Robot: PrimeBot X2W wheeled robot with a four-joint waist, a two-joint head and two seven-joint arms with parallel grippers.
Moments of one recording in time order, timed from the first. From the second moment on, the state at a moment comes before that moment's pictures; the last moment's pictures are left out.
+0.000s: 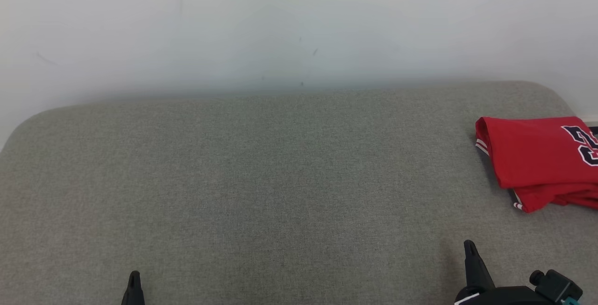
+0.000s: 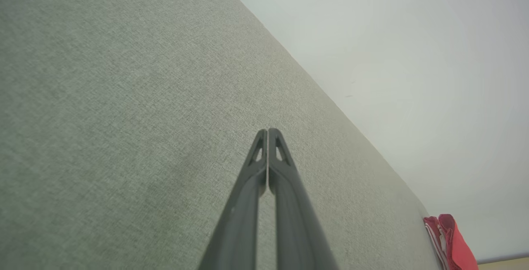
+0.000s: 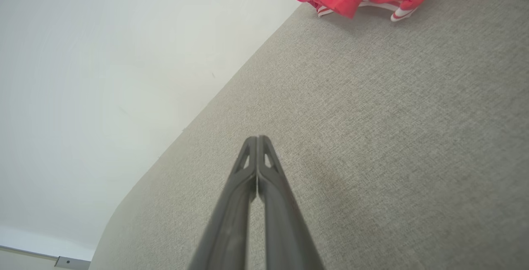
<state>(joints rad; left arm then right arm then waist) 0.03 0.05 0.06 0.25 -0.84 -0.07 -0.09 -0.01 -0.05 -0.10 0.32 0.75 0.13 -0.09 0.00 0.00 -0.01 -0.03</state>
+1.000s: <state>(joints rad) -0.02 0.05 0.08 0.25 -1.18 -0.10 0.00 -0.05 -0.05 -0.11 0.29 1.12 0.13 0.00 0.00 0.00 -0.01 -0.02</state>
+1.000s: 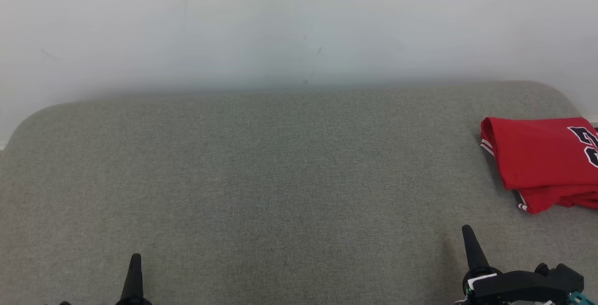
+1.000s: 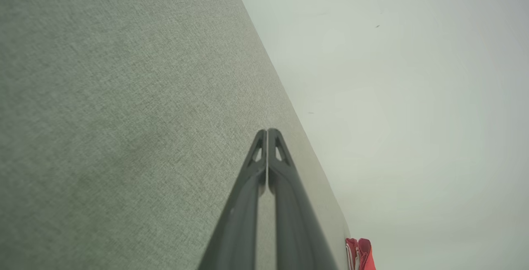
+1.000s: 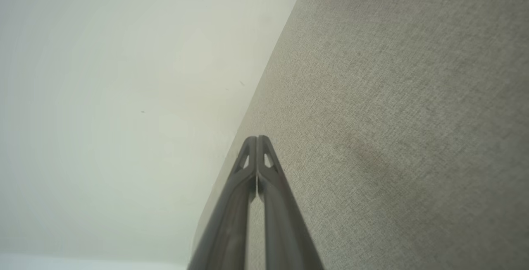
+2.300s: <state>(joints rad) -0.08 0.05 0.11 0.25 -1.50 -0.12 0.09 -0.09 -0.05 -0.11 0.26 1.49 0.13 0.09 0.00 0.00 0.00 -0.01</state>
